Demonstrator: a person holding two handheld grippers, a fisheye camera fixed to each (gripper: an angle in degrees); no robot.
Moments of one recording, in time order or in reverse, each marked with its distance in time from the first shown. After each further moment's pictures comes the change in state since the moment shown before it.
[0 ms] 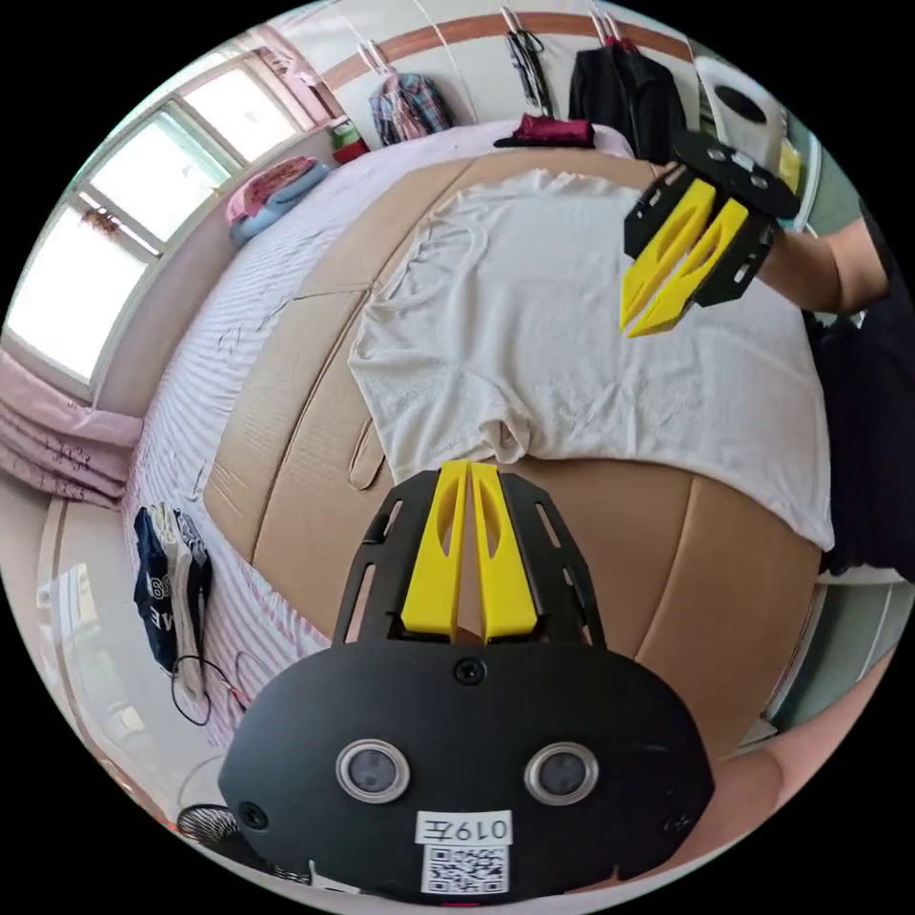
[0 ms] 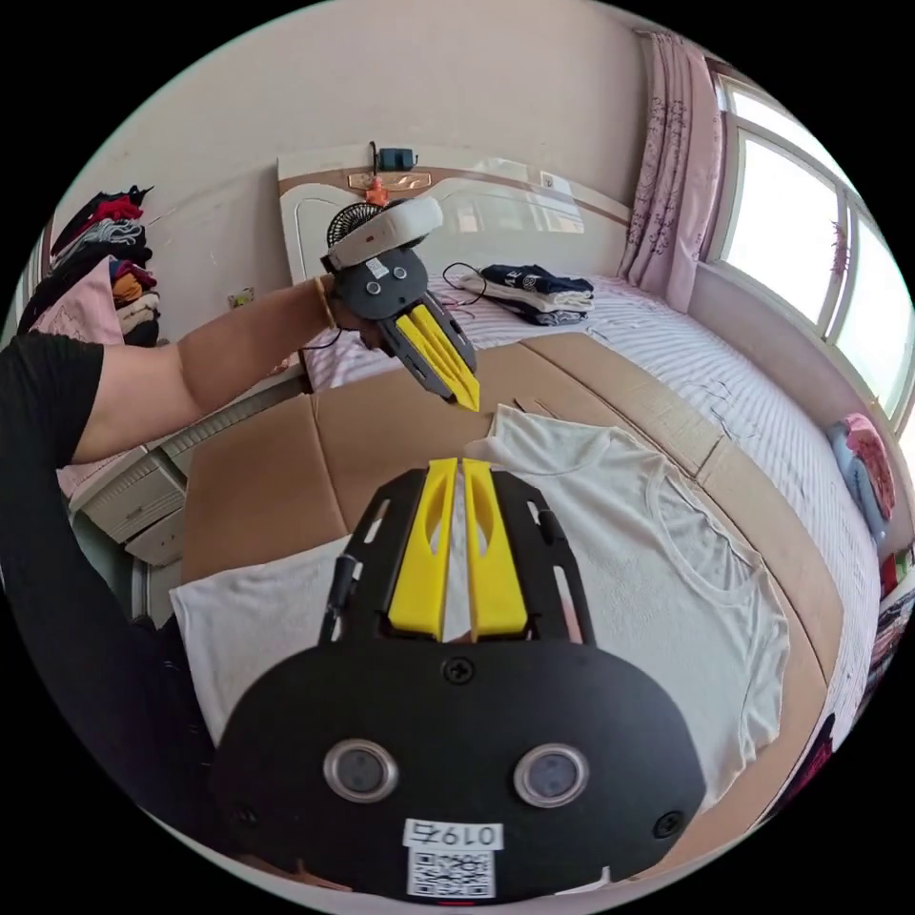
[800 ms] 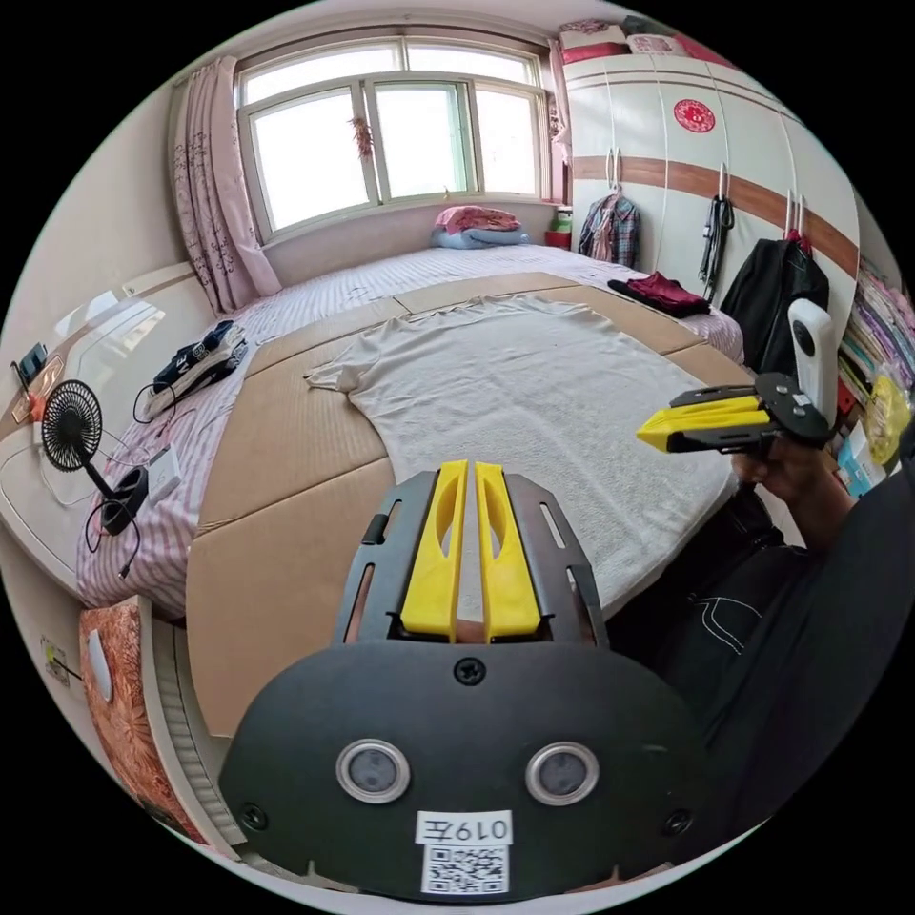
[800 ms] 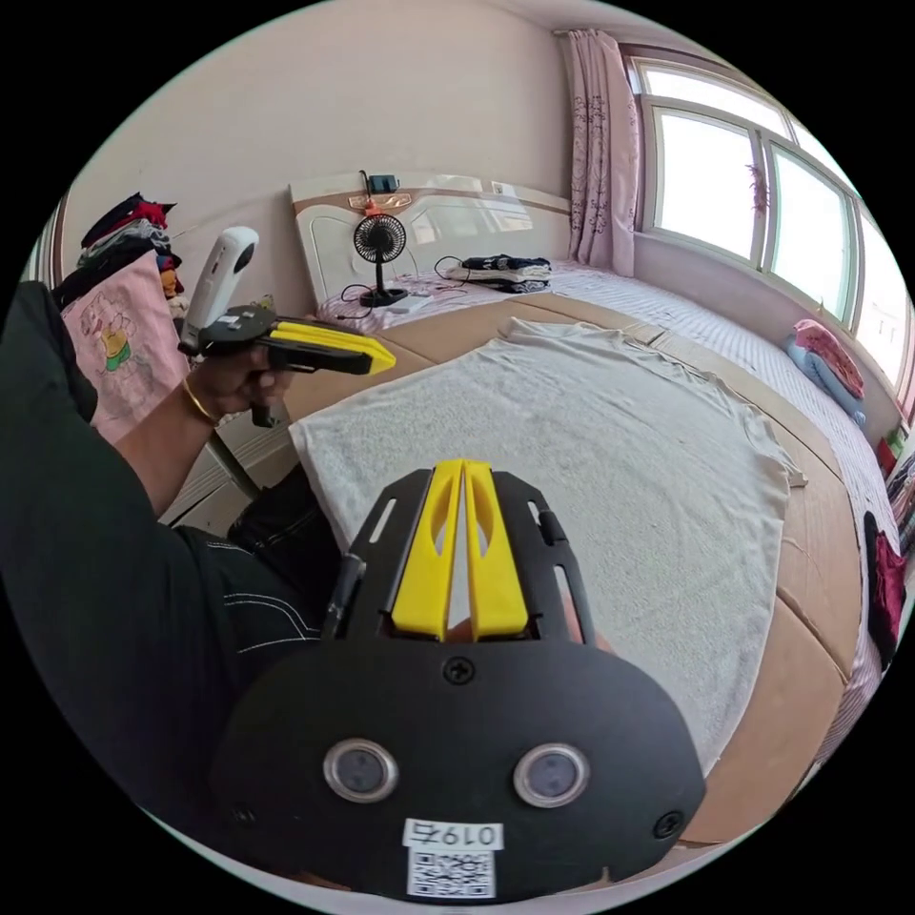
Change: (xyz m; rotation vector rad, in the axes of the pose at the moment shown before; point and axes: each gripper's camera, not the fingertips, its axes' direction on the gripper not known) left arm 0.345 0.075 -0.021 0.238 -0.182 -0.672; right arm -0.134 0.264 -0.160 0.021 0.011 0.145
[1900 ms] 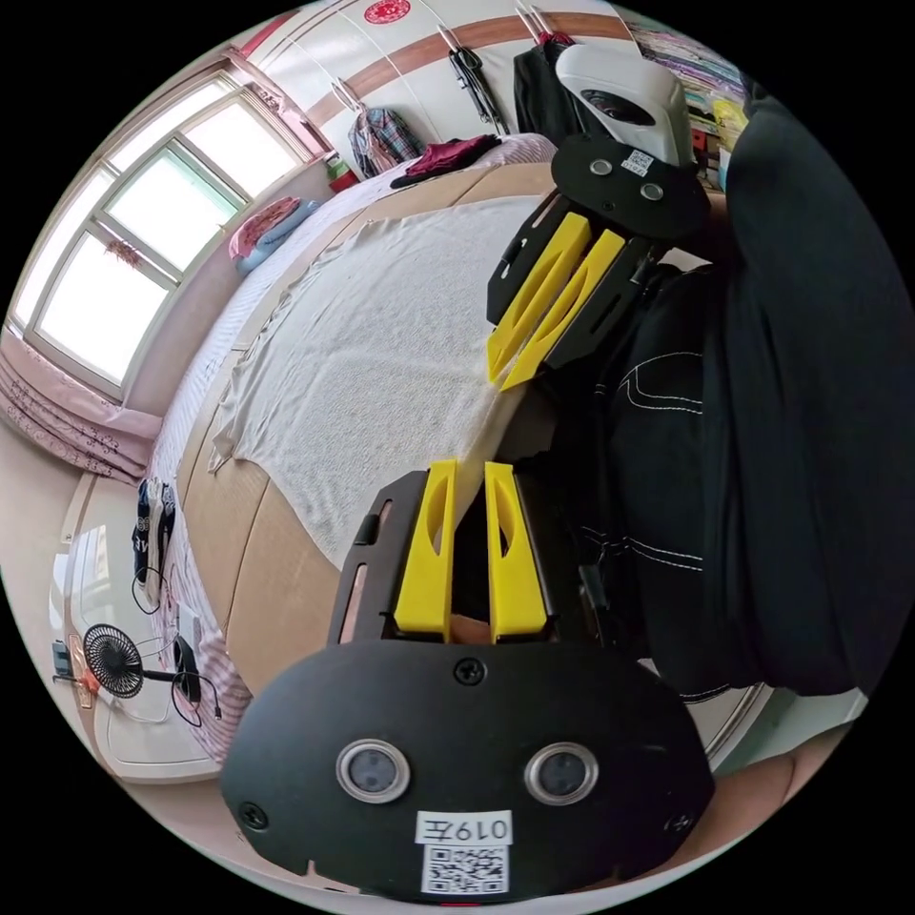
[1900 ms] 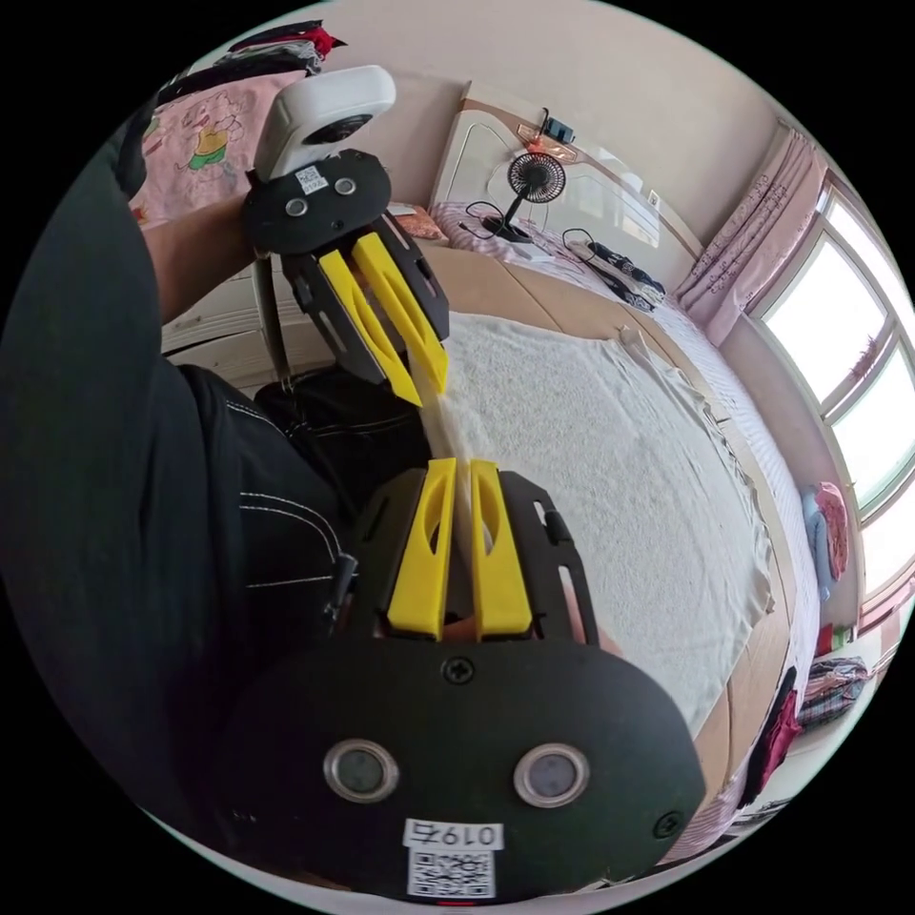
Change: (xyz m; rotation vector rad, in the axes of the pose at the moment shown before) left arm 0.157 0.141 0.008 -0.213 0.054 0.678; right arm -0.128 0.082 -0.017 -0.172 0.045 -0.448
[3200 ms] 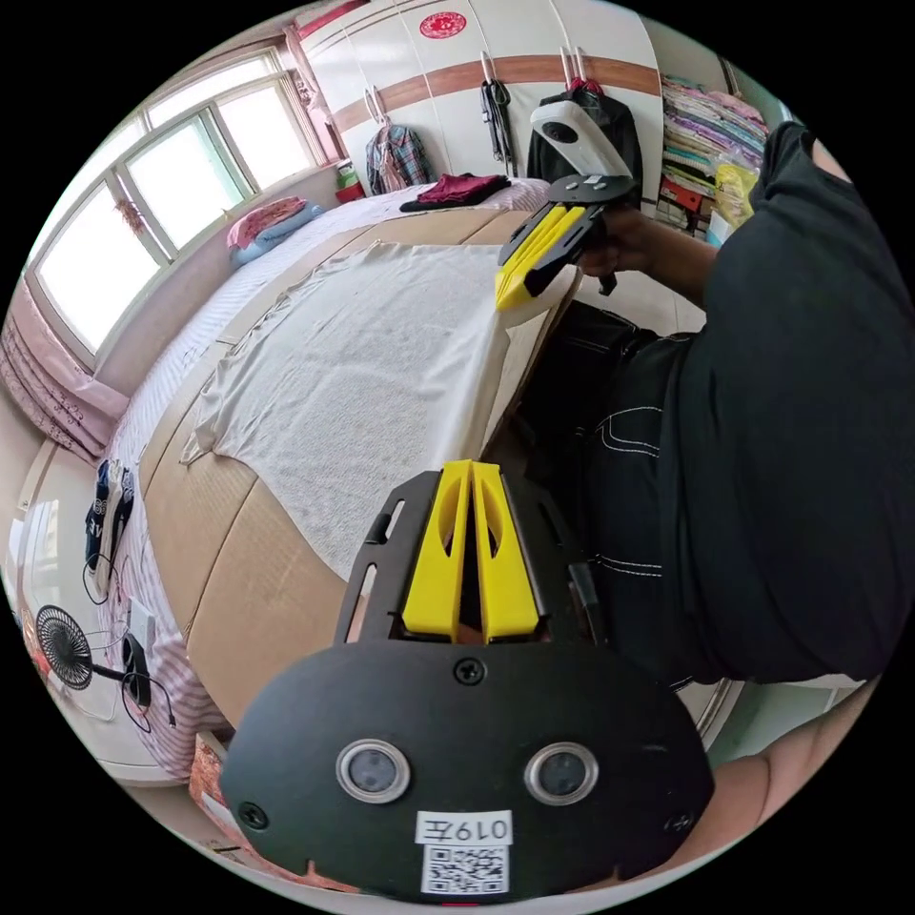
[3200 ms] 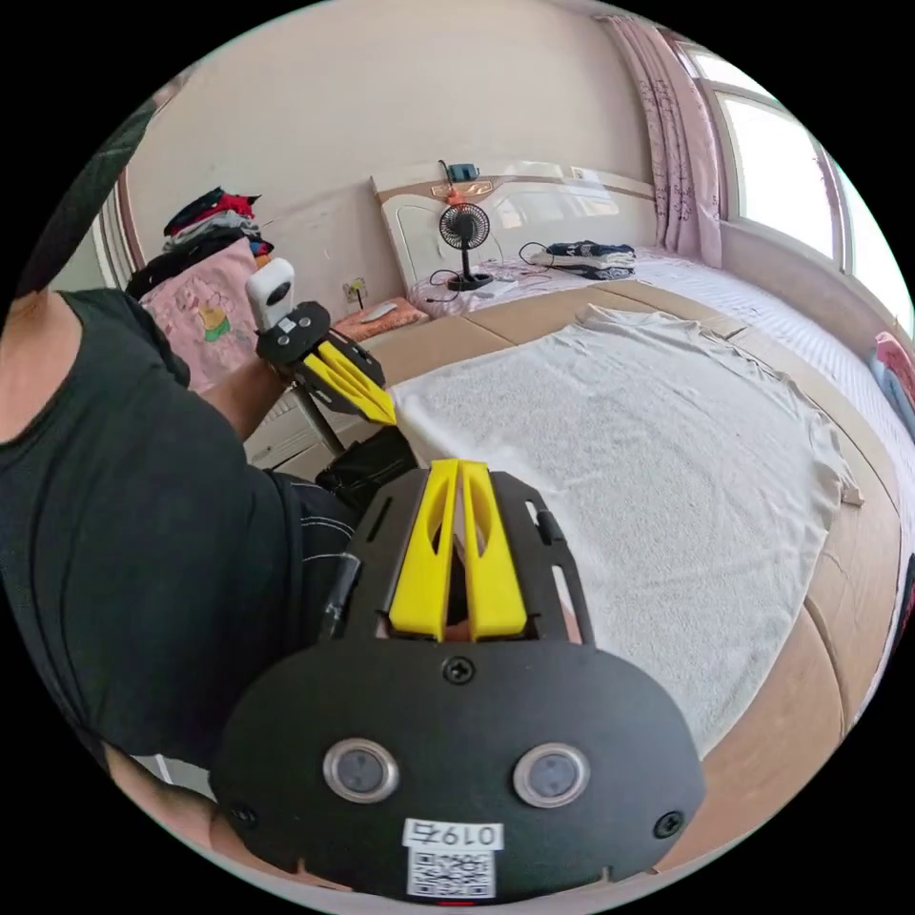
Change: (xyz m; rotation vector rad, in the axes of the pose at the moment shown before) left arm -0.016 0.032 -0.021 0.124 0.162 -0.096; right arm 0.194 0.034 -0.098 0.175 -0.339 0.350
